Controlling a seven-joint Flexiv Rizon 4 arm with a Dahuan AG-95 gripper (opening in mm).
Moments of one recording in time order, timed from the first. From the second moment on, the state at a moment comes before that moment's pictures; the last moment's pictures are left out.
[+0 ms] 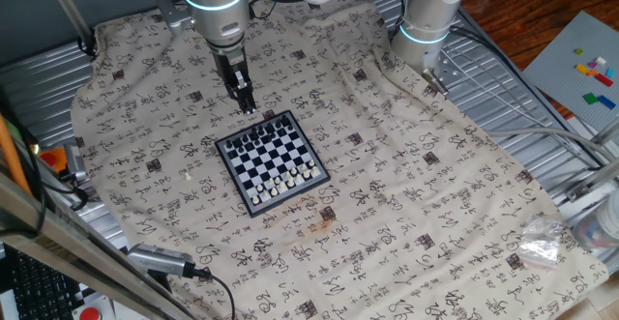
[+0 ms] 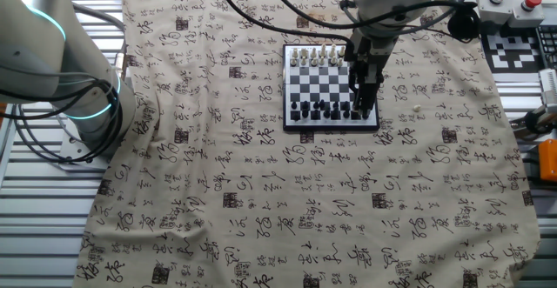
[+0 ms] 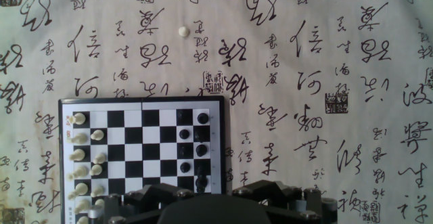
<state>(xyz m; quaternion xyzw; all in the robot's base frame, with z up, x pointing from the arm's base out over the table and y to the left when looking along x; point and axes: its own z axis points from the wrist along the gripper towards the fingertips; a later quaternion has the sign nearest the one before) 0.500 0.000 0.170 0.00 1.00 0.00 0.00</state>
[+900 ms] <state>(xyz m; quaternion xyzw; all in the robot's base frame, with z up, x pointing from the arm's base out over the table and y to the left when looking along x) 0.500 0.000 0.171 -0.10 0.99 0.03 0.01</state>
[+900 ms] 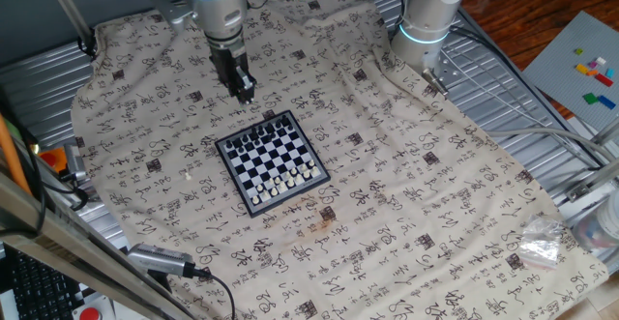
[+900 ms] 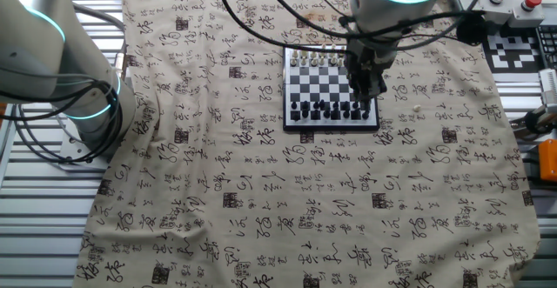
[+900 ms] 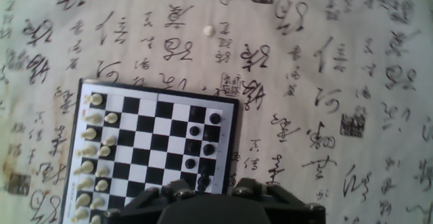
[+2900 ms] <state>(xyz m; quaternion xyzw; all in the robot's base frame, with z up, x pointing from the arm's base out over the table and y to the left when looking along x) 0.500 0.000 0.170 -0.04 1.00 -0.03 -0.08</state>
